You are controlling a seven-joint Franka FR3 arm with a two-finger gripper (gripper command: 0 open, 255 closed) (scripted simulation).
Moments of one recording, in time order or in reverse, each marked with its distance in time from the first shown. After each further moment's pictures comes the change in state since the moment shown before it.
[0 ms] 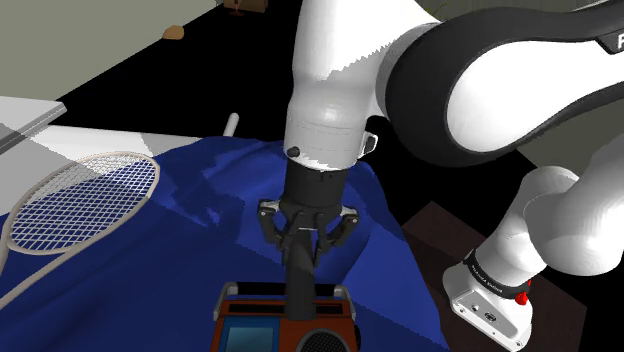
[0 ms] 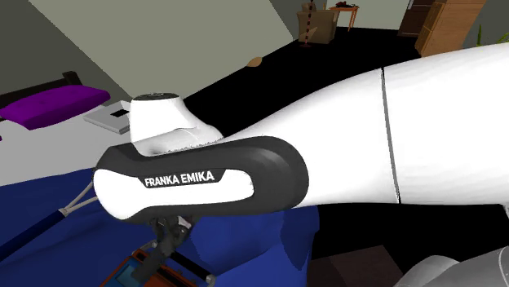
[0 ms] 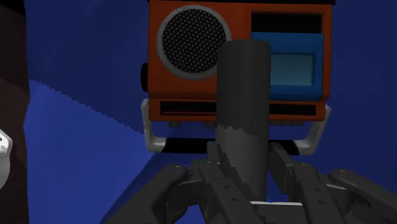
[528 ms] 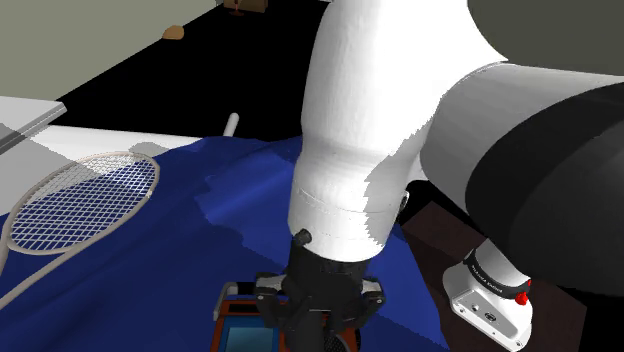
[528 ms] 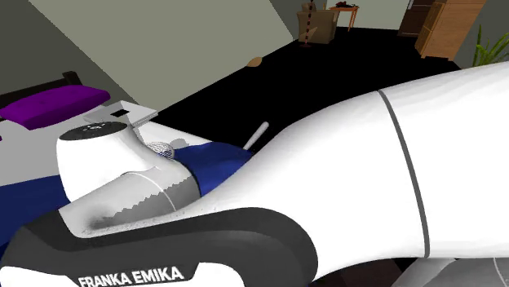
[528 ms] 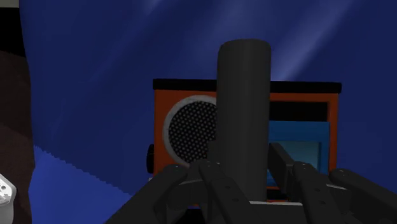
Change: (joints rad) arm 0.077 0.025 0.127 0.021 -0.002 0.056 0.198
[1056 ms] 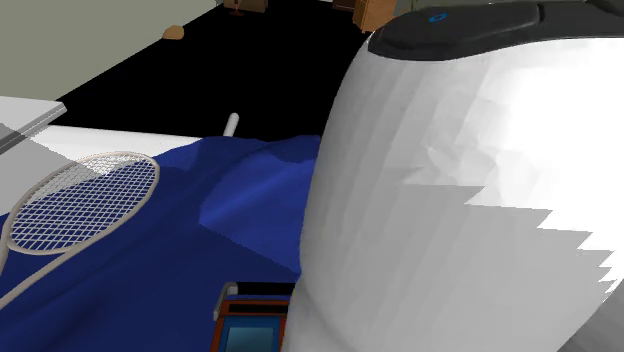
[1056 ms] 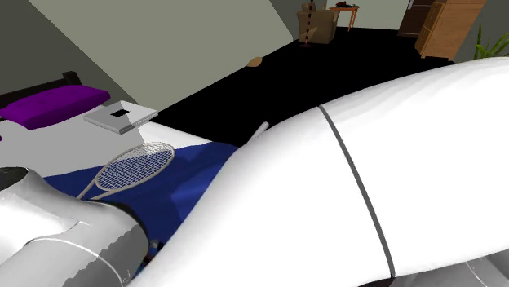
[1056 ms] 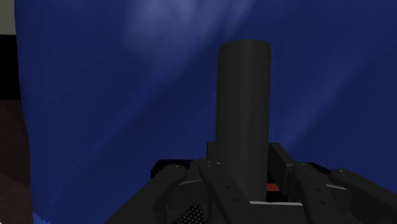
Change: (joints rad) arm 0.072 0.155 0.140 0.123 -0.135 0.055 0.273
